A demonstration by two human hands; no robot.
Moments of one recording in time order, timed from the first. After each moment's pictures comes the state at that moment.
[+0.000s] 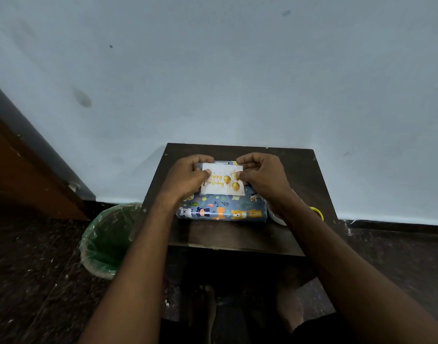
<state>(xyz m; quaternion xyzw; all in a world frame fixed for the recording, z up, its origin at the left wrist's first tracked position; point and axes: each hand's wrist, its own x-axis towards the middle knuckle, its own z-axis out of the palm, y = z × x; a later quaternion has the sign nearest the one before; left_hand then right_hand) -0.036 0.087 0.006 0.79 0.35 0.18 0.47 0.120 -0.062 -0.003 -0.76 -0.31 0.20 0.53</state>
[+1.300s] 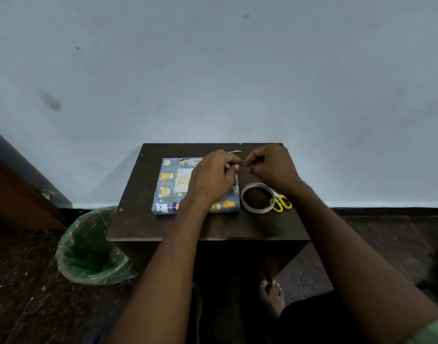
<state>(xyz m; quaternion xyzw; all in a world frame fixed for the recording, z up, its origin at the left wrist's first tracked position) 0.031 0.000 0.002 0.90 0.19 0.25 0.30 0.157 -0.130 0.025 -0.84 -0.40 0.05 0.36</state>
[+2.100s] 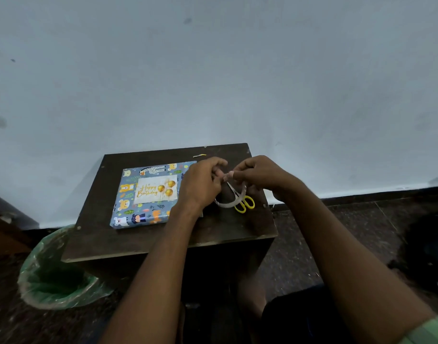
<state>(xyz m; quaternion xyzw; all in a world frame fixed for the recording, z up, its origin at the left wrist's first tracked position) 0.078 -0.041 -0.014 0.90 0.19 0.19 0.33 0.193 -0.194 0.025 -0.81 -0.26 0.29 0.43</state>
